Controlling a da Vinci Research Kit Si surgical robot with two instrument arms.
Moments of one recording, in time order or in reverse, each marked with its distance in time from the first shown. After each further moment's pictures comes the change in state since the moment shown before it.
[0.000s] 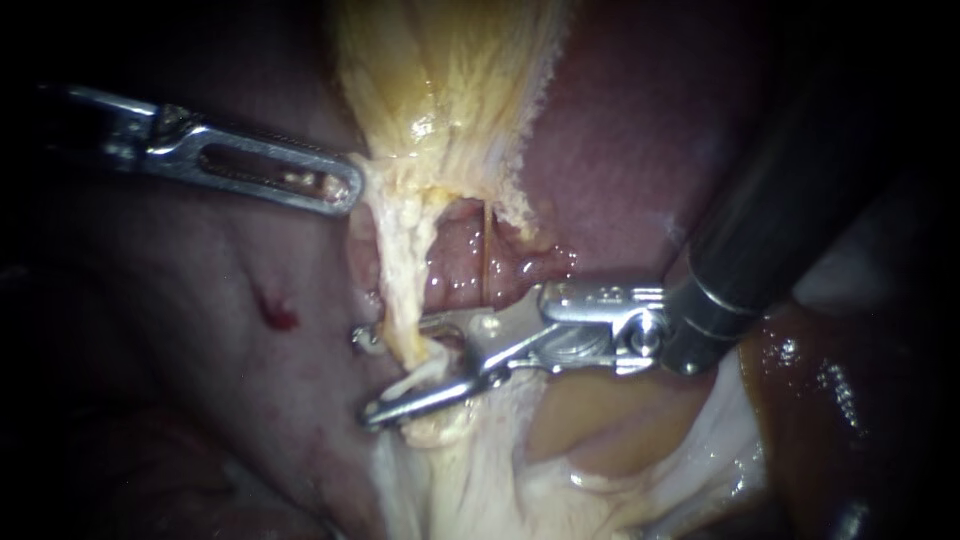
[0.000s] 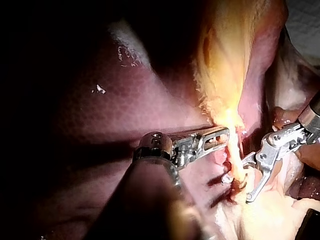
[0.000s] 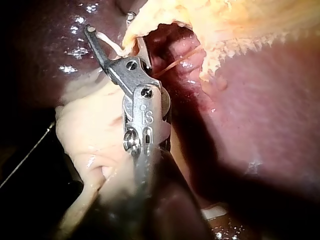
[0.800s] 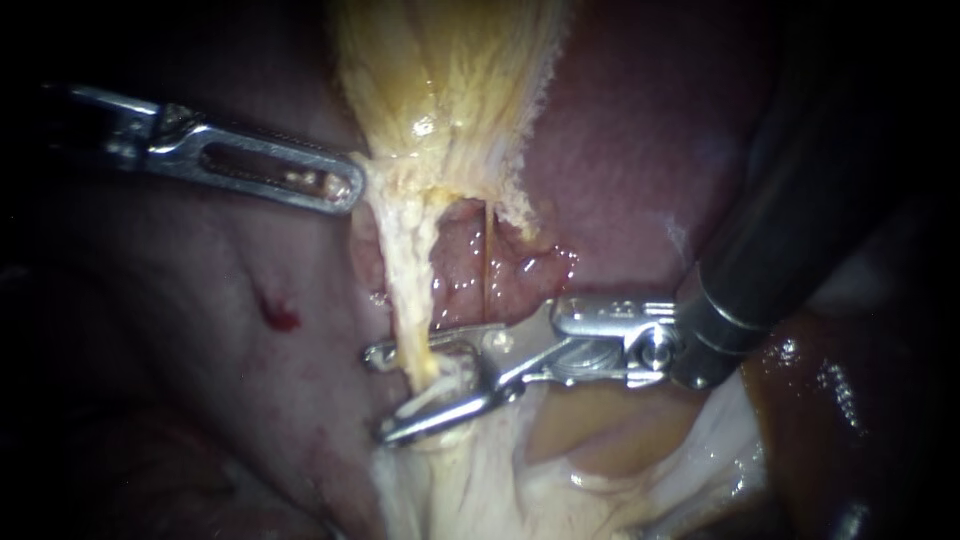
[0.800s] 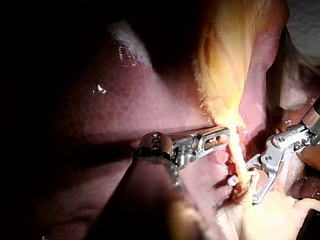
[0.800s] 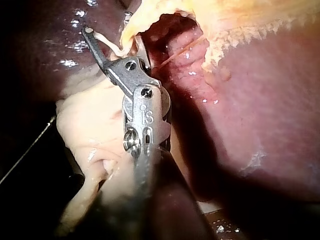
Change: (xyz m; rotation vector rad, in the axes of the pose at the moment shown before) right arm -0.001 -0.001 -0.001 0.027 0.018 0.001; left arm 0.000 0.000 0.000 0.003 0.001 0.001
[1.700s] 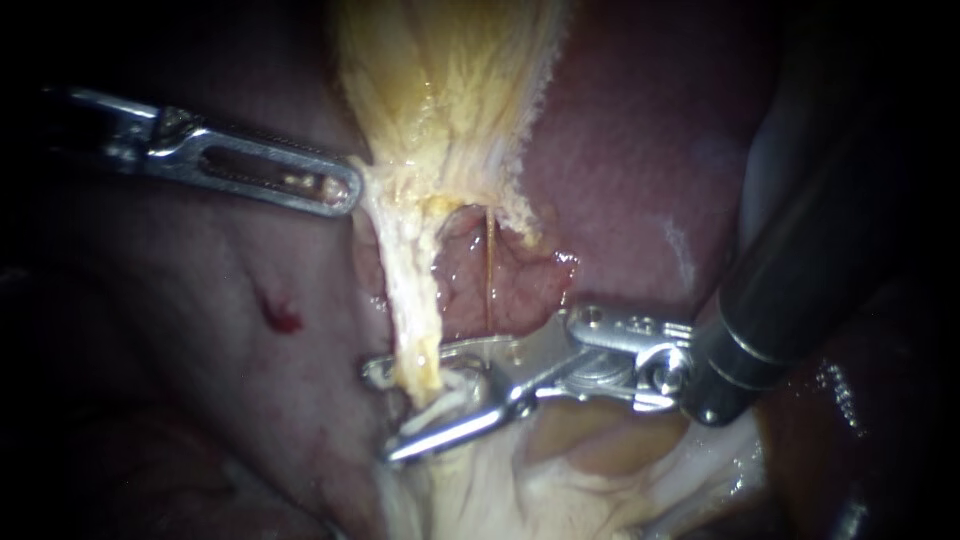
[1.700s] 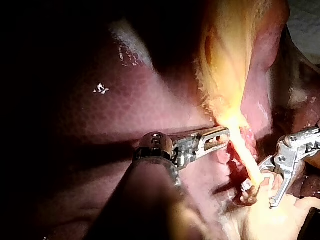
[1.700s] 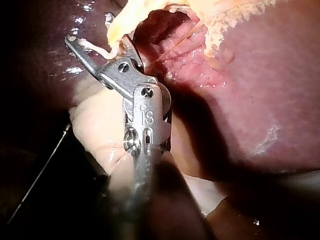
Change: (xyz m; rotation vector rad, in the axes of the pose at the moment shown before) right arm 0.000 -0.003 0.001 0.084 0.018 0.036; left arm 0.000 0.000 0.000 0.002 0.002 0.001
